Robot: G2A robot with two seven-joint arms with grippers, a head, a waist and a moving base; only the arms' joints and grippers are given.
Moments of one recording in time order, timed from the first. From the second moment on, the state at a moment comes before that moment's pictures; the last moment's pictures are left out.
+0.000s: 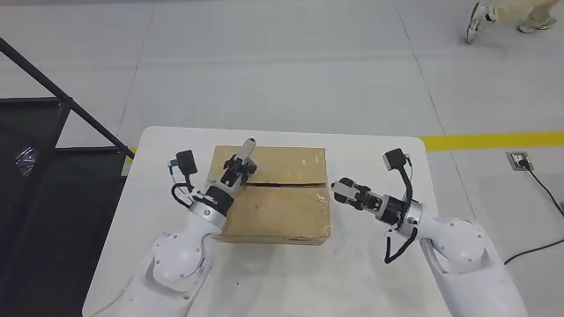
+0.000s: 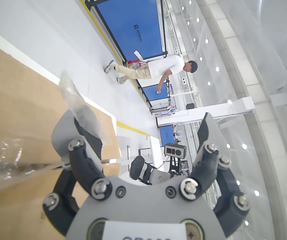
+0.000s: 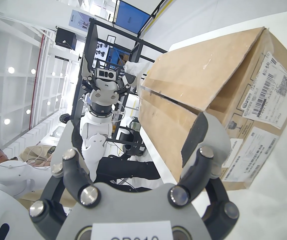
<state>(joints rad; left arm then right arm) 1.09 -1.24 -1.21 -1.75 -0.05 0.01 -0.09 -1.03 -1.19 1.37 -1.58 0.07 -0.28 0.86</state>
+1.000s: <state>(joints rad) 1.18 -1.25 -1.19 -1.85 0.03 -0.02 -0.24 -0.99 -1.18 1.28 -1.59 -0.09 -0.33 0.70</state>
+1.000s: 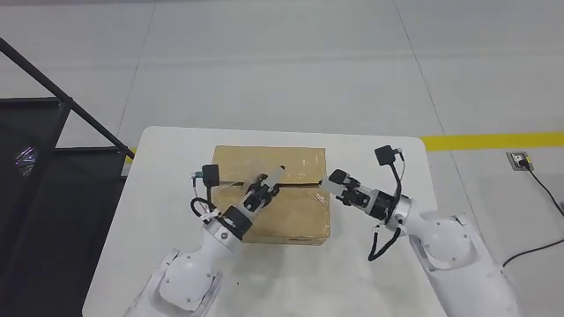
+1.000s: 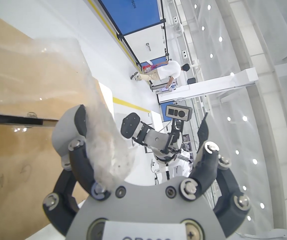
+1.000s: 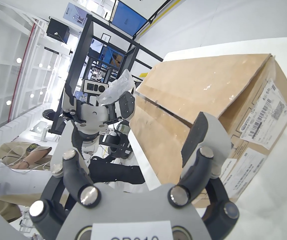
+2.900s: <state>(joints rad) 1.59 -1.21 -1.80 -1.95 -0.18 -0.17 -0.23 -0.80 -1.25 0.81 -1.70 -1.28 -0.12 0.48</state>
